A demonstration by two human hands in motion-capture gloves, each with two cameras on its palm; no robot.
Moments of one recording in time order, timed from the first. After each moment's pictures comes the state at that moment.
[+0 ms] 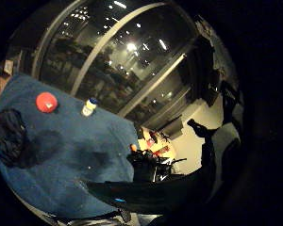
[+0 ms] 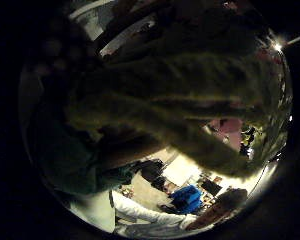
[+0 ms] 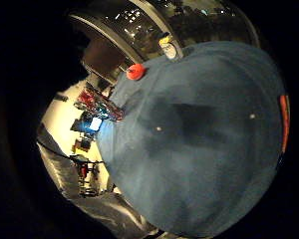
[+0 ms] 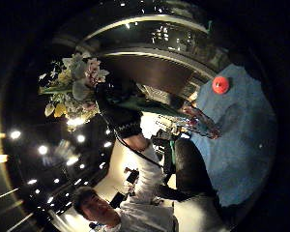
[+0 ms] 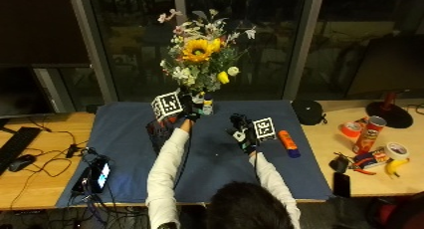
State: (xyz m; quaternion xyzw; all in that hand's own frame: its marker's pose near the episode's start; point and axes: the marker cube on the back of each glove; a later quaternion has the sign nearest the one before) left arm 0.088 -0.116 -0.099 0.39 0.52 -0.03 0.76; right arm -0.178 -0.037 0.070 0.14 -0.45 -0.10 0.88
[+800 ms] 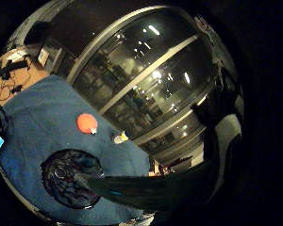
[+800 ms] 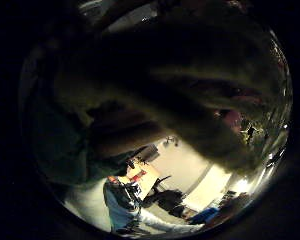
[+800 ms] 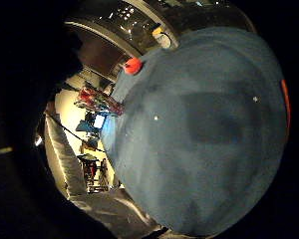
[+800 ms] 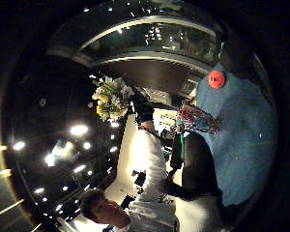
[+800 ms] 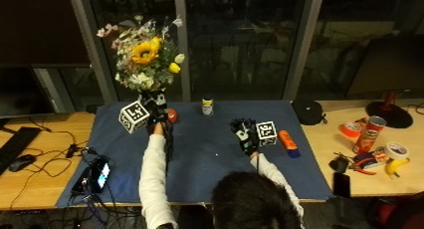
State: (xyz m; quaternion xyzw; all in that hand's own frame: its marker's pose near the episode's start) left arm -0.080 -0.118 -0.105 0.49 0.46 -0.20 0.71; right arm -0.159 -0.052 0.079 0.18 -0.43 -0.20 0.86
